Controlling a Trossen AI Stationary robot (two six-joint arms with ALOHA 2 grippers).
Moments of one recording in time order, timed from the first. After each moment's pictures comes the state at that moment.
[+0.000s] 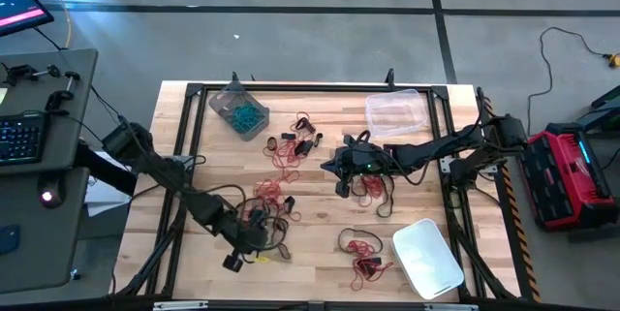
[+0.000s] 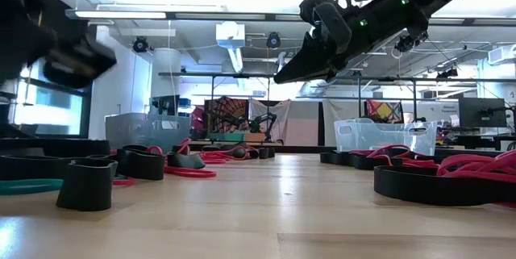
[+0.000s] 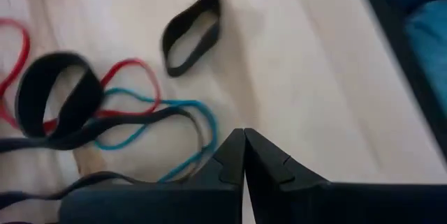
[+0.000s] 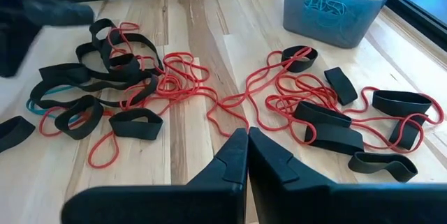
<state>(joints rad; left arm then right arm) -0.65 1.60 0.80 -0.22 -0.02 -0.29 0.04 1.56 0.75 0.32 0.16 0.12</state>
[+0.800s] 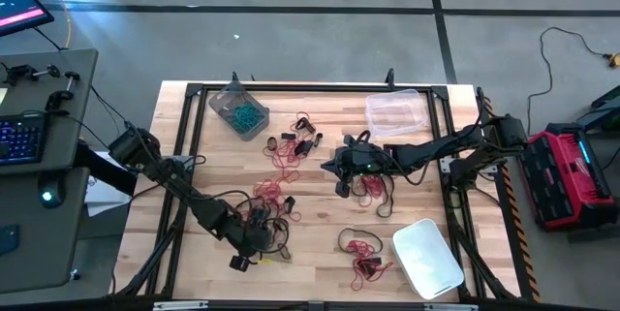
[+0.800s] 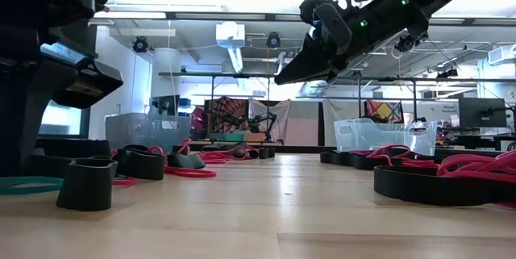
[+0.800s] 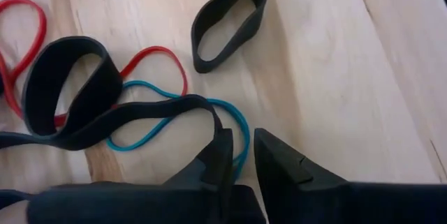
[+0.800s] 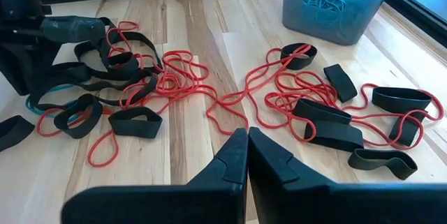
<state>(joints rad) -0.65 1.67 0.80 -0.18 -0.11 -0.32 0.04 1.56 0.75 0.31 0.16 0.12</state>
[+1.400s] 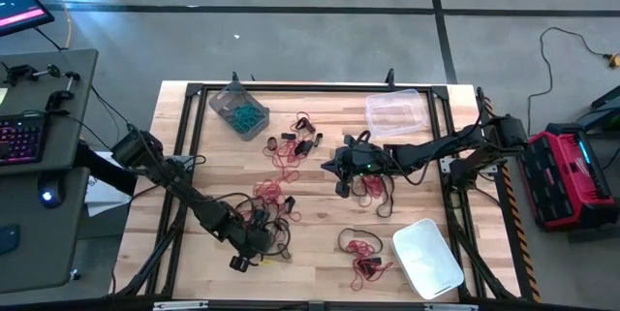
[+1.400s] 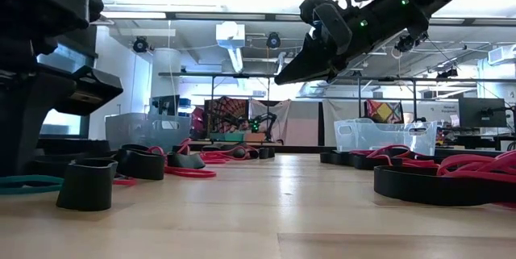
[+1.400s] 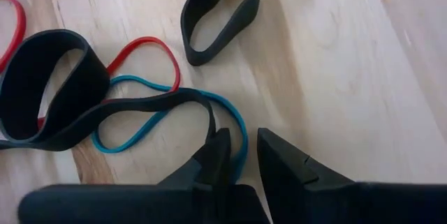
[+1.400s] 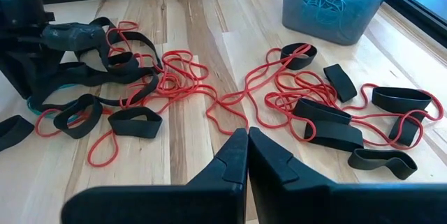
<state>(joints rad) -0.65 1.72 0.80 -0.18 -0.10 -0.28 0.04 1.56 0.75 0.31 0.16 0.12</state>
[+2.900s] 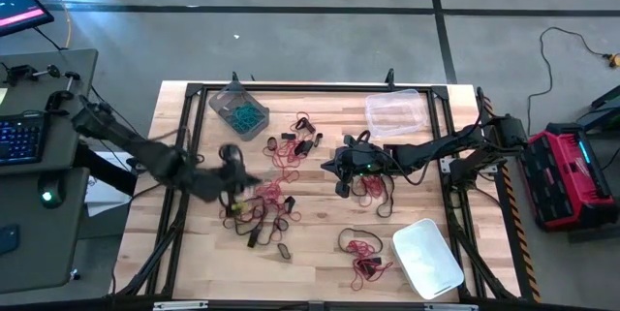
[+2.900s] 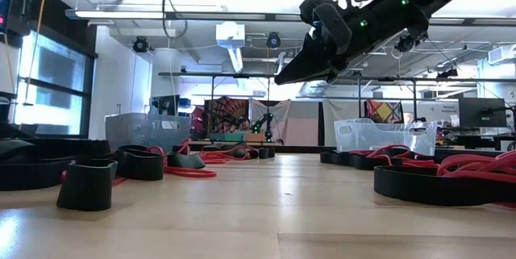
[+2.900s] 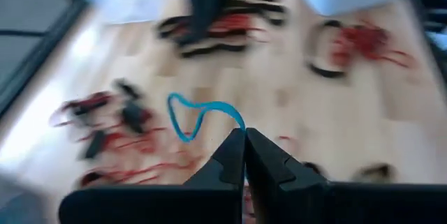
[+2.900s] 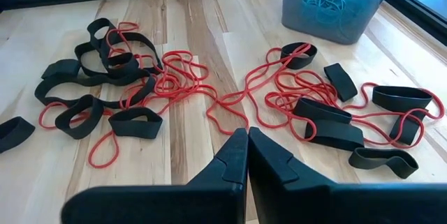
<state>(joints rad) -0.48 1.05 0.93 -0.64 -0.57 -0.37 0.04 1.56 0.75 0.31 0.16 0.13</state>
